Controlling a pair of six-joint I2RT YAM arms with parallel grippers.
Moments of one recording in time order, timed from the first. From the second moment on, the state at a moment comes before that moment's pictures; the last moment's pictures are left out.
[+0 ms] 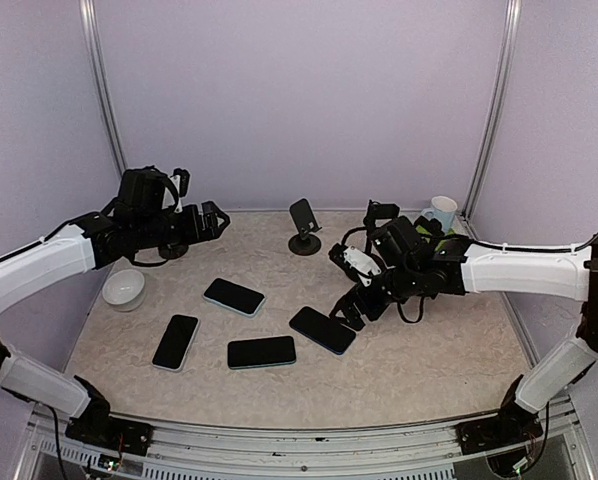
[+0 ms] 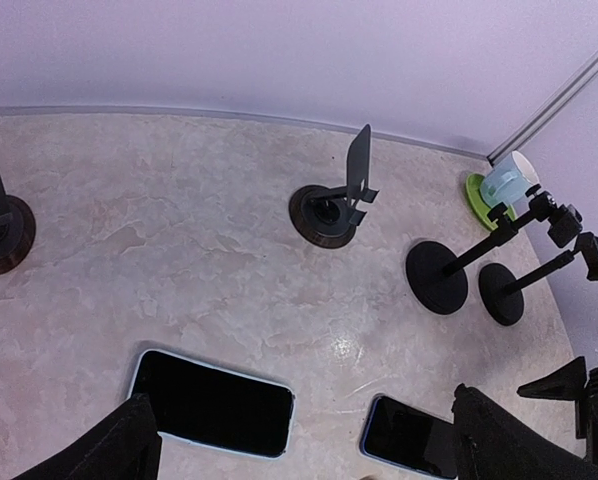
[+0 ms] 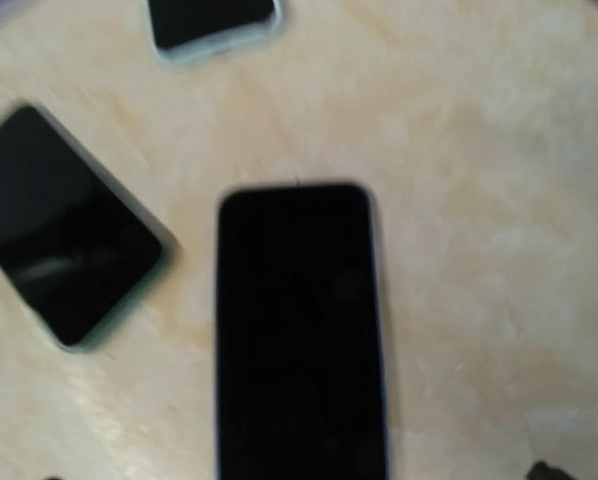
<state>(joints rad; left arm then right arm) -0.53 1.31 1.08 -0.26 -0.03 -0.49 0.82 1.51 1.04 -0.35 -0.13 -0.01</state>
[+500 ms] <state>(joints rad) -0.53 1.31 1.03 -0.22 -0.01 -0.51 0.85 1.72 1.12 -0.41 -0.05 -0.01</state>
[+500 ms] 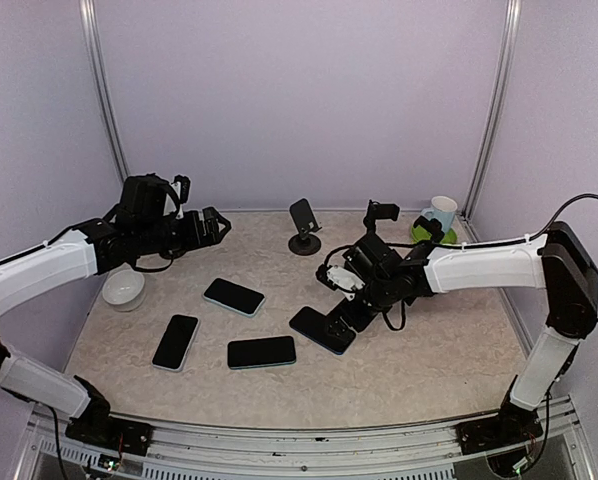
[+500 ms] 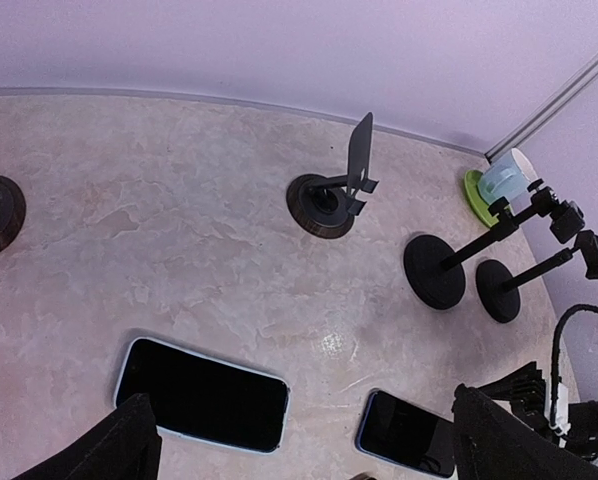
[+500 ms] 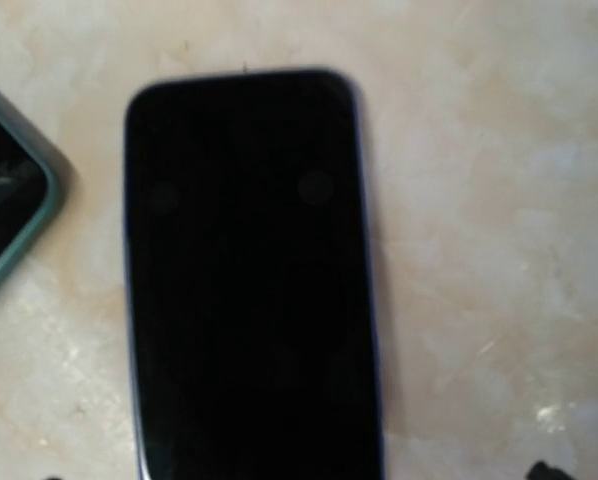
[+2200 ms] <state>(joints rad) -0.42 1.25 1.03 -0.31 0.02 -0.47 0.90 1.93 1.25 -0.52 -0.05 -0.13</state>
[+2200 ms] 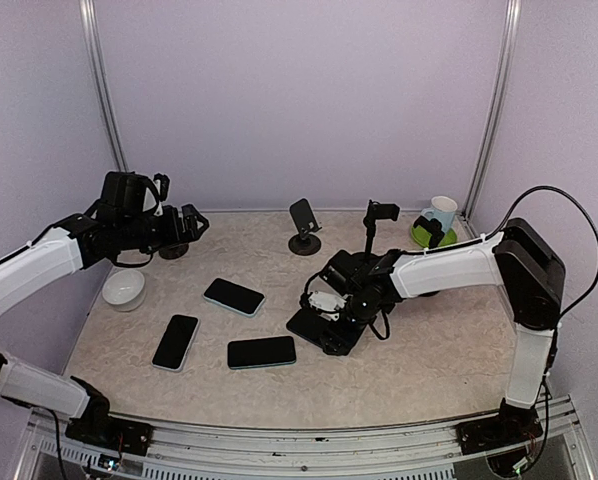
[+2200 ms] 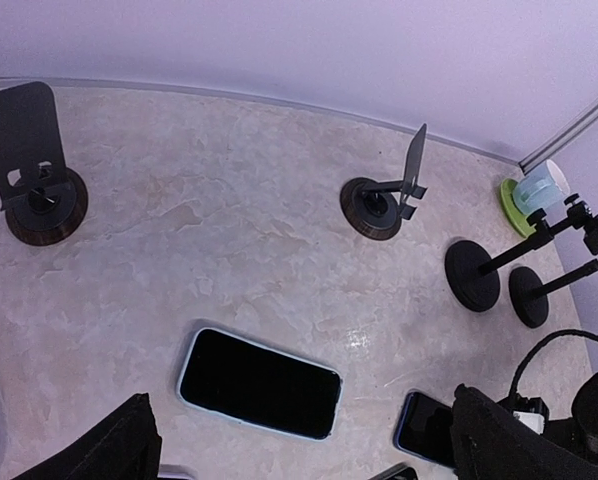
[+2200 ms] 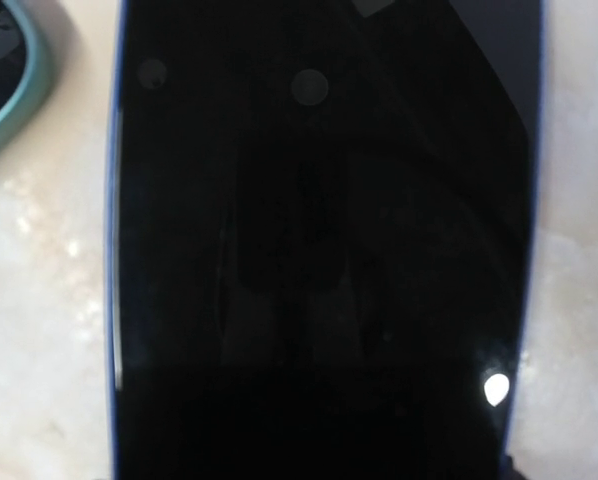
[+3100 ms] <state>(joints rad) -0.35 1.29 1.10 -0.43 0.31 -0.39 0.92 1.71 1.12 -0.38 0.09 -0.21</state>
